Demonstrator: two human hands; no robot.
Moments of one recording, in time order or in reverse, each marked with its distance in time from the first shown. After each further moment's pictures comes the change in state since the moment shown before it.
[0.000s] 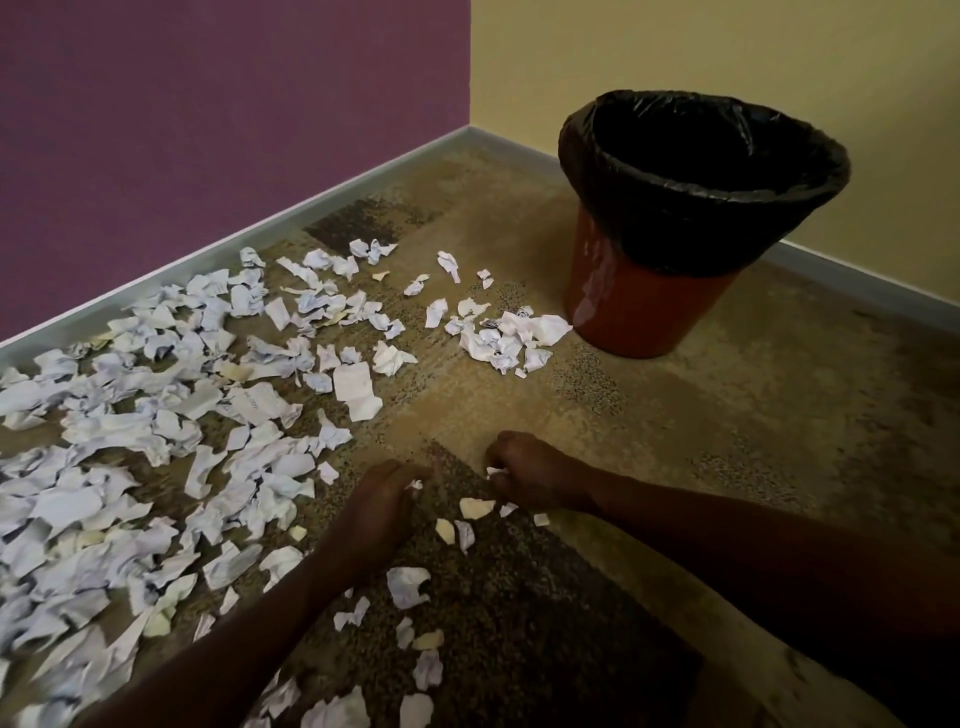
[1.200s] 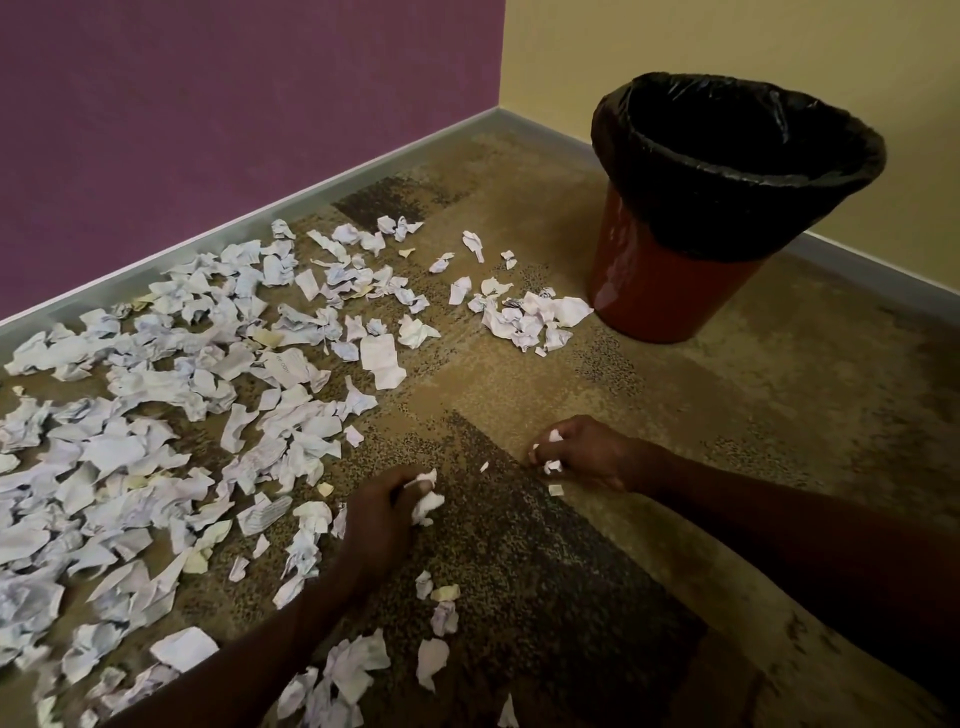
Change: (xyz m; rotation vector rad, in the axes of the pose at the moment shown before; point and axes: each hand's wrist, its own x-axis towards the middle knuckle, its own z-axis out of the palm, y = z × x) left_hand -0.054 0.034 -0.004 -0.349 0.240 -0.340; right_hand -0.030 0.019 0.003 1.069 0.014 0.435
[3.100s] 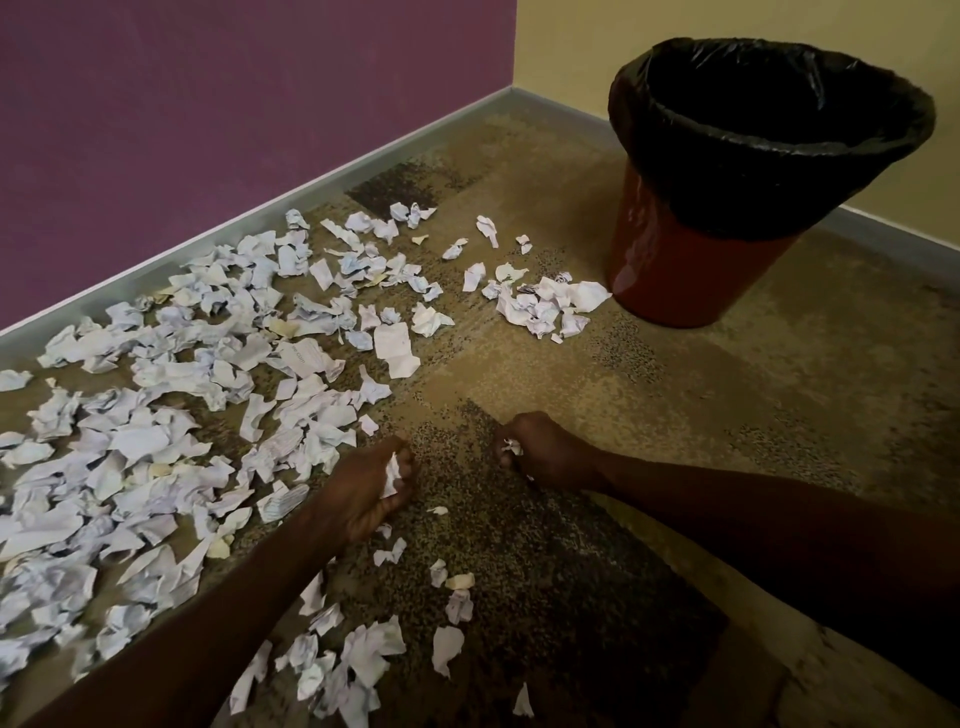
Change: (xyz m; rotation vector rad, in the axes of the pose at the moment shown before) left_hand 0.032 0.028 -0.036 -1.083 -0.136 -0.836; right_hand 0.020 -0.007 0.051 -0.849 -0.083 -0.455
